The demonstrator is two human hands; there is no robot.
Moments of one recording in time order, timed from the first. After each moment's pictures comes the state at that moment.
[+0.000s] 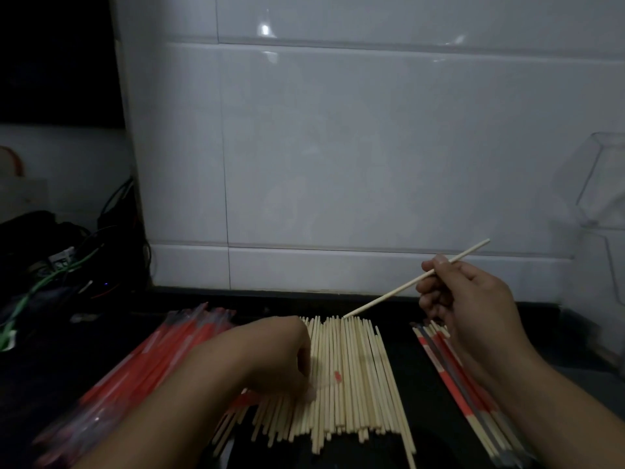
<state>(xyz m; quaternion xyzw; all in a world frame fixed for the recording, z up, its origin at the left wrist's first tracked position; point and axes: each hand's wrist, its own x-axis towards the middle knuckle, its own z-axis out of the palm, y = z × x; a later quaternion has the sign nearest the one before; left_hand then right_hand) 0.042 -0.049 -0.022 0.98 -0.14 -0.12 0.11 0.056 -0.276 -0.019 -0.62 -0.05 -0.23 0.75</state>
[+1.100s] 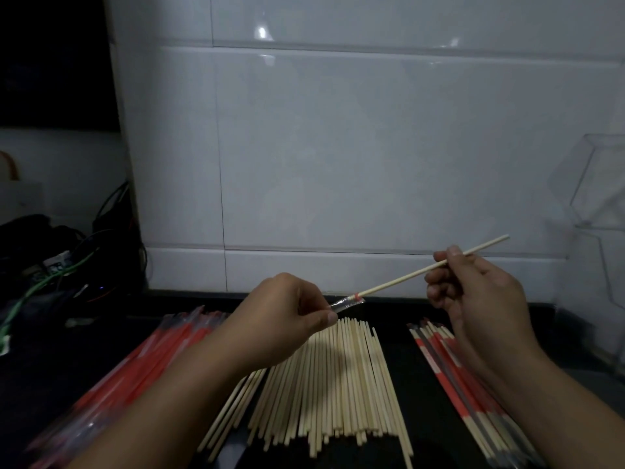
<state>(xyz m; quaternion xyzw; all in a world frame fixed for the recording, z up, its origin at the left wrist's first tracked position) 0.047 -0.054 -0.017 0.92 -0.17 0.13 0.33 0.058 -0.284 -0.014 -0.58 -0.07 -0.26 0.77</state>
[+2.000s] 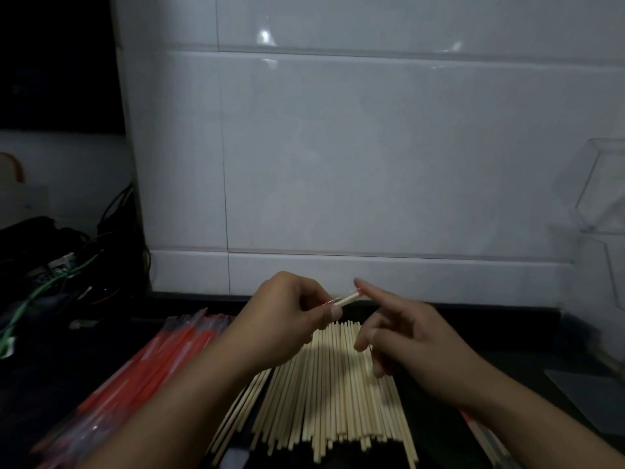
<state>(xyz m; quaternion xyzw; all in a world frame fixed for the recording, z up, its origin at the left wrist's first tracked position) 0.047 -0.055 -0.018 0.89 -0.17 0.14 0.40 0.030 -0.255 -0.024 -0.82 -0.25 -0.03 0.51</state>
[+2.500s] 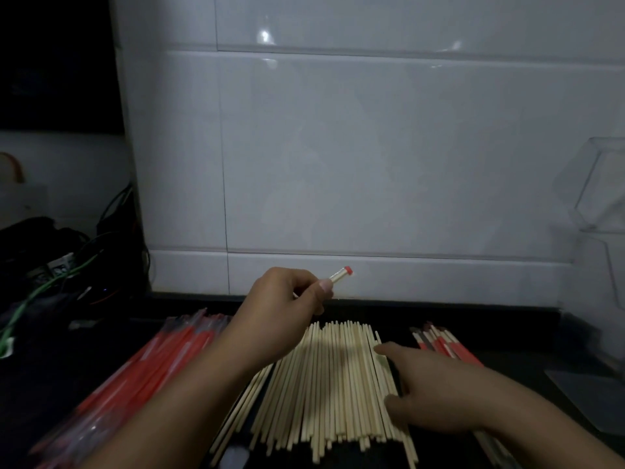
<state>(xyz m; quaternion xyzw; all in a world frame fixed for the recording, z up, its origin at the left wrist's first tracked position) 0.049 -0.056 -0.019 0.86 -0.15 0.18 0.46 0.034 -0.267 -0.031 -0.98 -0.16 0.10 0.11</state>
